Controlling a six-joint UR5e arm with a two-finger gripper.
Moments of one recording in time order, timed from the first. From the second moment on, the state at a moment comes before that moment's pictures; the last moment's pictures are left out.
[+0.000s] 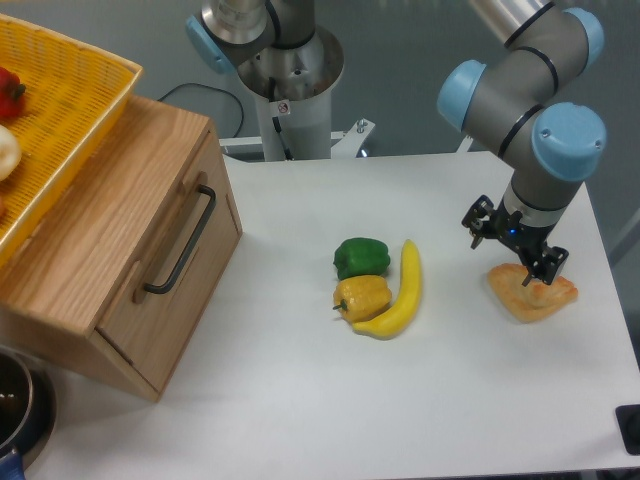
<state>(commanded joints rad) 2.80 -2.01 -1.46 -1.22 1.56 1.50</state>
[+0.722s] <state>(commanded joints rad) 2.75 -1.98 -1.47 -1.25 1.53 1.31</state>
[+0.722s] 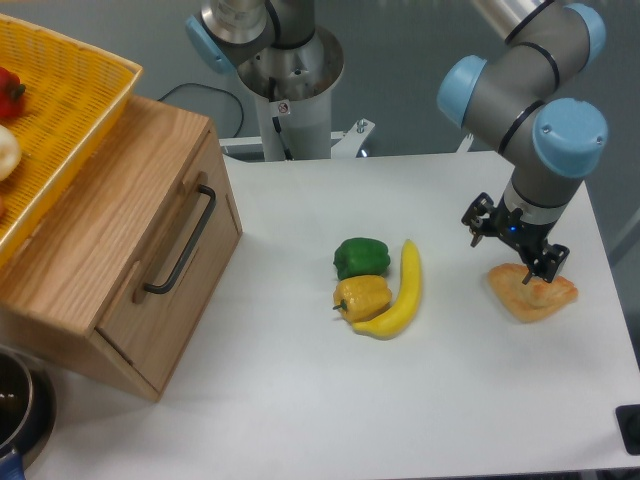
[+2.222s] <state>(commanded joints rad) 2.53 -1.81 -1.44 -1.58 1.16 0.80</state>
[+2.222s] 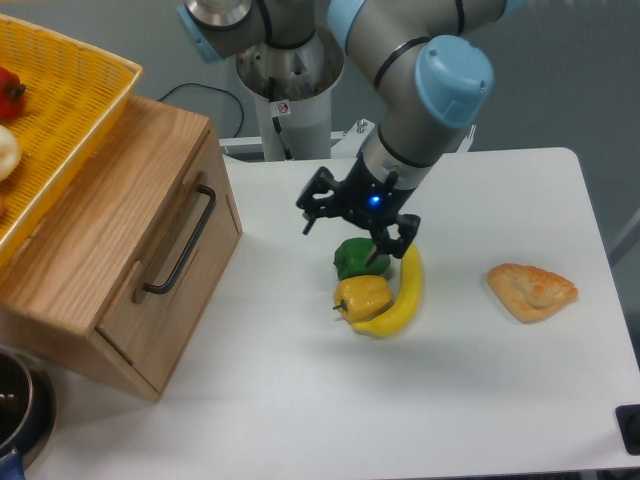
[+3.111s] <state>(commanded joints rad) 2.42 -1.81 -1.43 -1.59 1.08 0.57</state>
